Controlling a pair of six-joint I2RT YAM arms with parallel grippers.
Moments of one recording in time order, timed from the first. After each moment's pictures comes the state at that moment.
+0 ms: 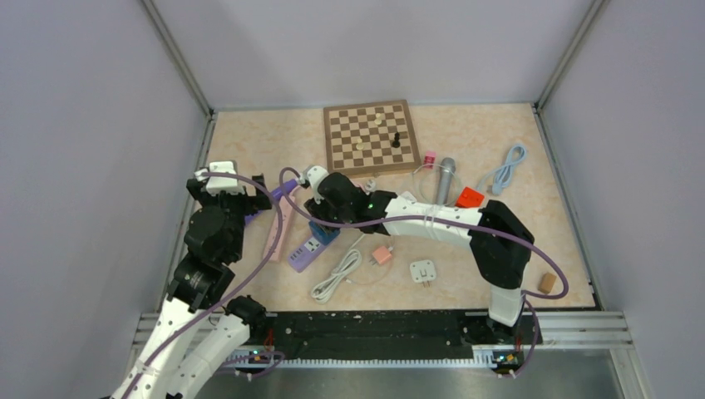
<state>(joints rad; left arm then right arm) -0.43 0.54 0.78 -0.23 -0.52 0.05 1.06 1.86 1.42 -0.25 0.10 0.12</state>
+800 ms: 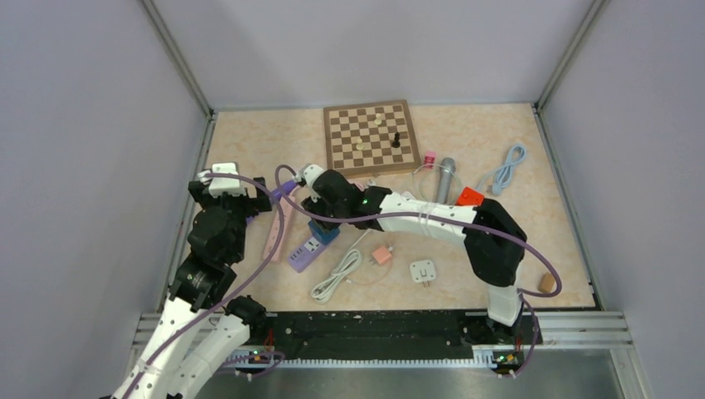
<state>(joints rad) -0.43 0.53 0.75 -0.24 -0.54 0.05 1.06 1.90 1.48 -0.32 0.09 0.13</state>
